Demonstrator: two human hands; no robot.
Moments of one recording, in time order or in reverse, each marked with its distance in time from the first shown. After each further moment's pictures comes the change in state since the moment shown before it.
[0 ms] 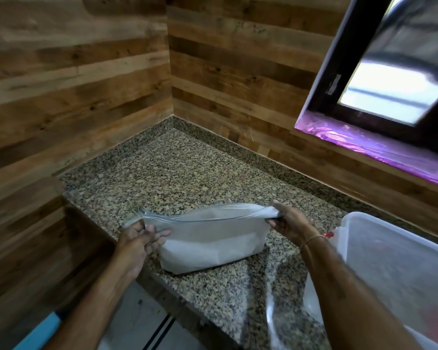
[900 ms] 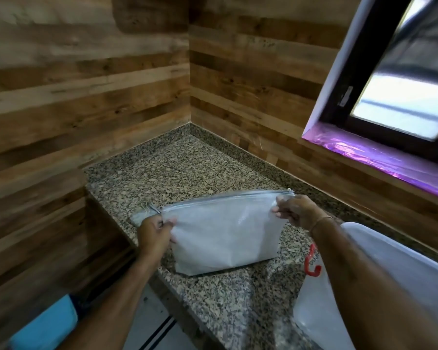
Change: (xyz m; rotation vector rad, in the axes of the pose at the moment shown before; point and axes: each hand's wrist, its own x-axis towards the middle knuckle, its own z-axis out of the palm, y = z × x) left_hand -0.031 -0.023 0.070 0.545 0.352 0.299; right_hand -0.008 -0.063 -0.021 -0.501 -0.094 -0.113
